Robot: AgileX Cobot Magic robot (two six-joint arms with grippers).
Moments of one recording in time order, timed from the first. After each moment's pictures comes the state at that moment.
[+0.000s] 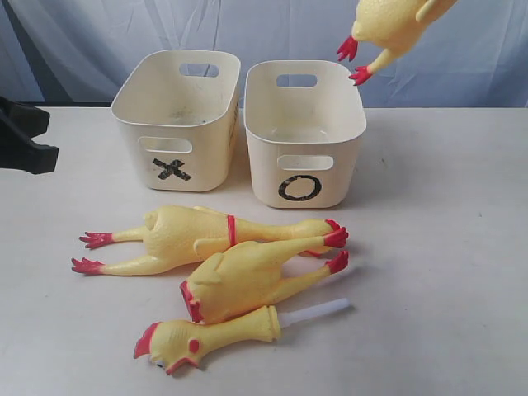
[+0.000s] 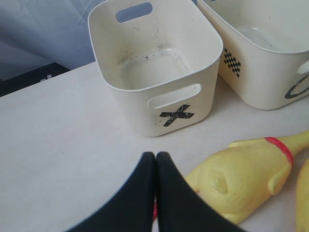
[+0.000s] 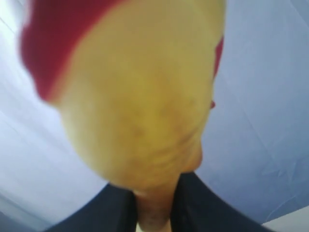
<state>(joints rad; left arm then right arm) -0.19 1.05 -0.75 -0.37 0.37 0.56 0.37 1.32 -1.00 0.86 -0.40 -0.30</state>
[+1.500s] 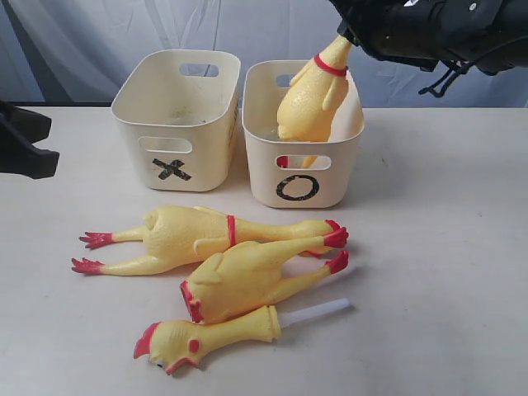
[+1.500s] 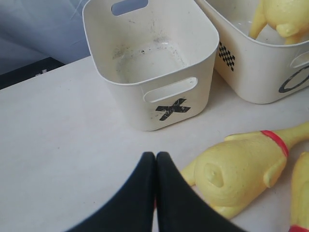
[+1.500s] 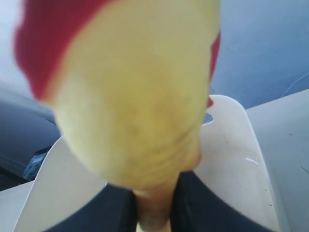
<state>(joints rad) -0.19 1.05 -0.75 -0.37 0.39 0.56 0.35 1.78 -1.31 0.60 0.01 0.04</state>
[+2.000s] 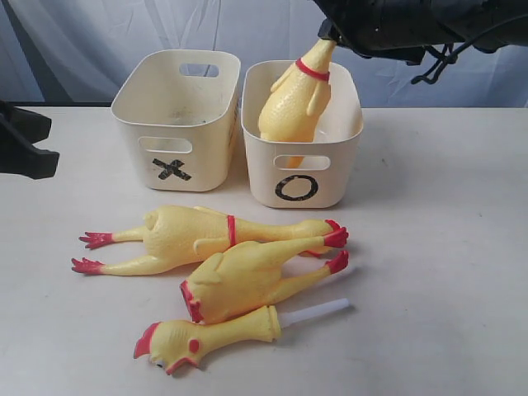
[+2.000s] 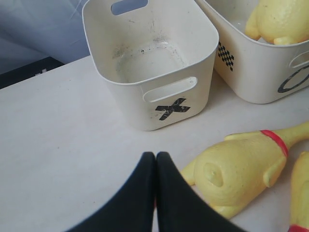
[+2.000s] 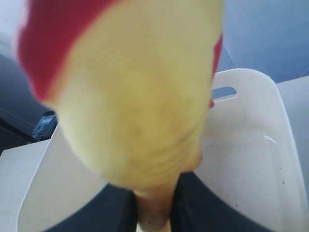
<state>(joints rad) -0.19 1.05 -0.75 -0.37 0.39 0.56 0.35 1.79 -1.39 0.60 0.19 0.00</state>
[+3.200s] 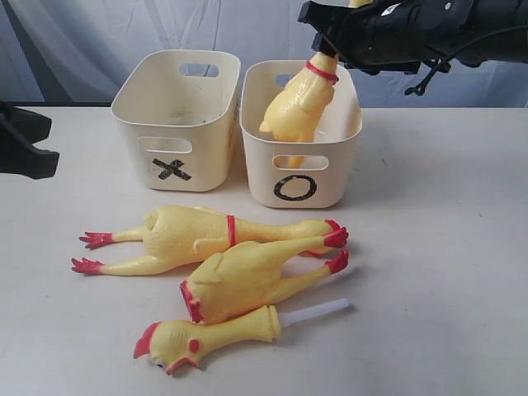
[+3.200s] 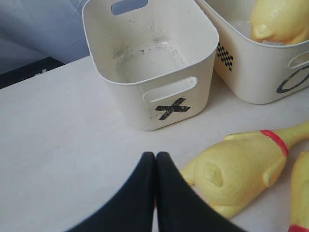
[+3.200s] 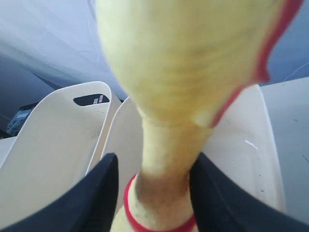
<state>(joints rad) -0.19 1.05 -0.75 -0.37 0.39 0.56 0.35 1.86 -1.41 0.53 0.15 0.00</state>
